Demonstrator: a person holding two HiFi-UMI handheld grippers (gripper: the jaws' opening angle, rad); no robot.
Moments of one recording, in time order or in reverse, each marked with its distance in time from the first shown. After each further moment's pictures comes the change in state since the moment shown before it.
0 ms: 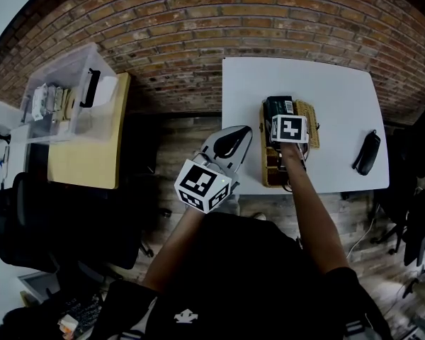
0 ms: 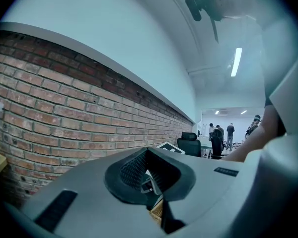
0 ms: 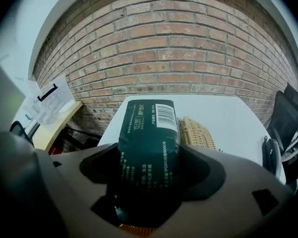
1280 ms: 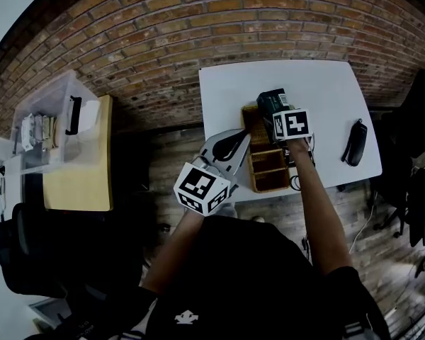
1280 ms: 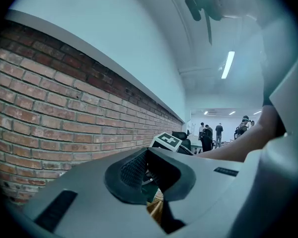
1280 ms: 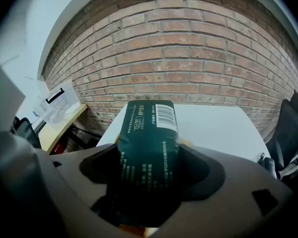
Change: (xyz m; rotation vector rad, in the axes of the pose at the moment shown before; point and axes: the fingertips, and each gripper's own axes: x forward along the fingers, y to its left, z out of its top) left arm 0.043 -0.028 0.003 0.016 0.012 -0.129; right arm -0.025 -0.049 0.029 -0.050 -0.041 0.070
